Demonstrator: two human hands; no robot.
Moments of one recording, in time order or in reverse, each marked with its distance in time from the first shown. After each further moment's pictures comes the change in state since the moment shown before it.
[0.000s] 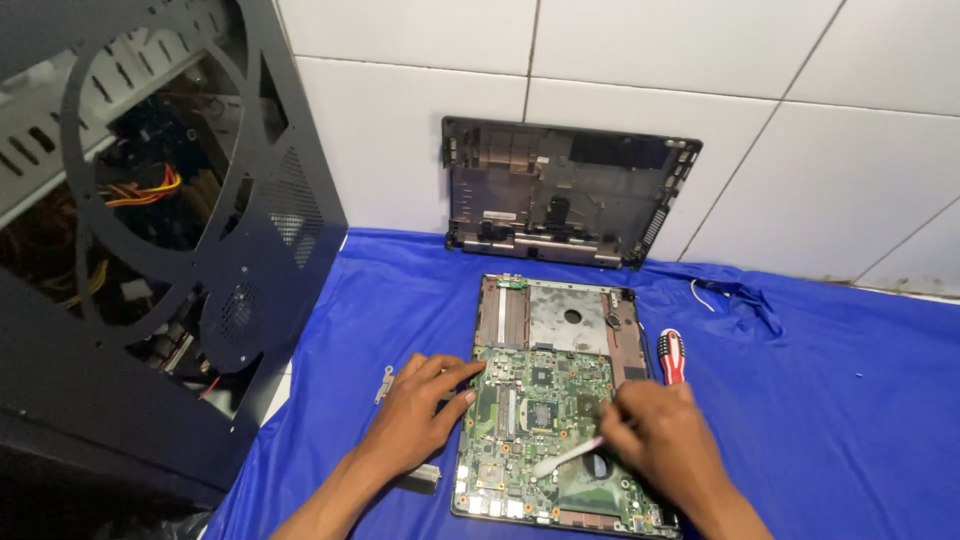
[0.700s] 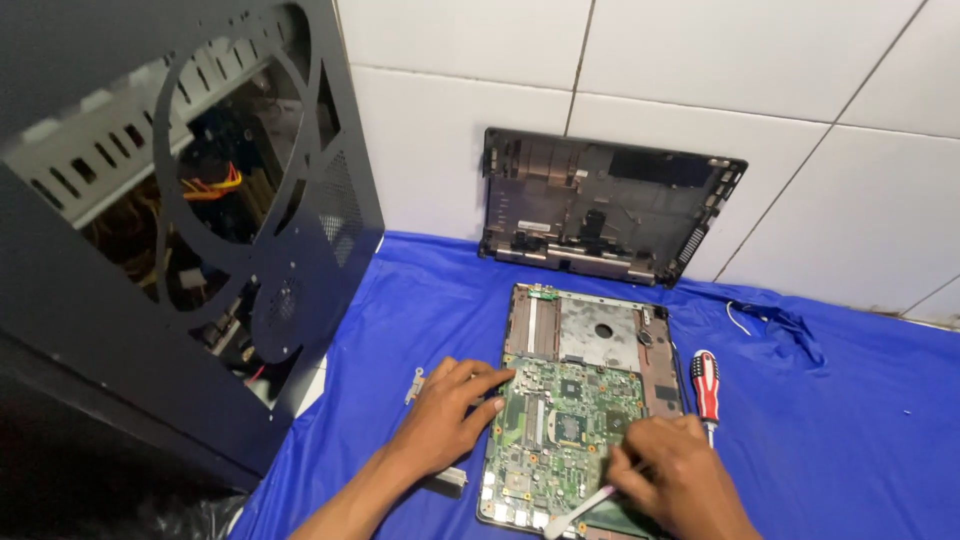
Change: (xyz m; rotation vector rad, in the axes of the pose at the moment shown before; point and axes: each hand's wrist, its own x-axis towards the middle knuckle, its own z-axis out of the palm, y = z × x) left_hand -0.001 0.007 -0.003 -0.033 0.009 -0.005; right_hand -0.011 -0.016 0.007 0.077 -0.036 -0.131
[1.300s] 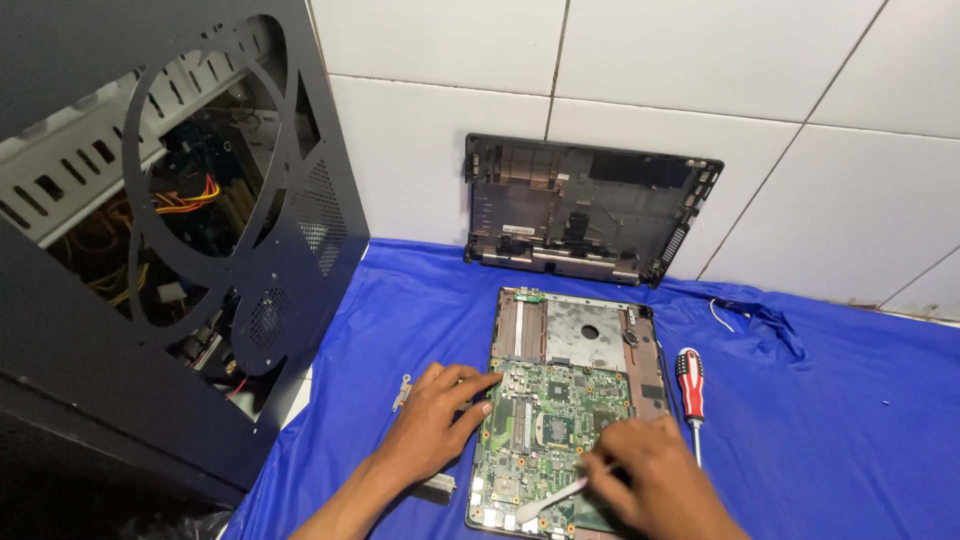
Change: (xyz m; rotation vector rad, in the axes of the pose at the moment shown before) left_hand 0.001 -0.005 0.001 0.025 -0.014 -0.011; right_hand 0.007 -0.023 -0.009 -0.037 -0.174 0.097
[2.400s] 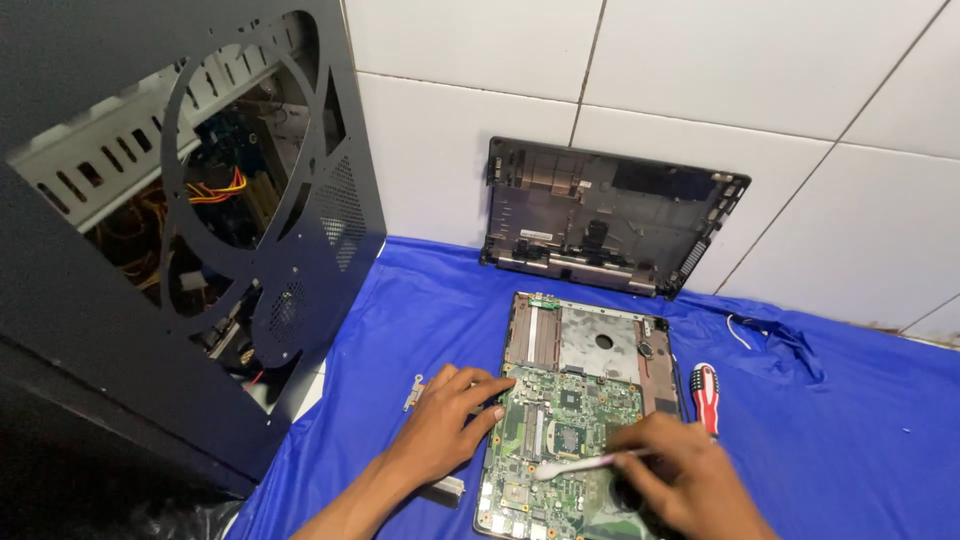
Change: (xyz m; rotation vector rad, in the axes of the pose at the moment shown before) left_hand 0.000 0.003 -0.001 -0.020 0.001 -0.011; right_hand 0.006 0.010 -0.026 0.231 -0.018 0.190
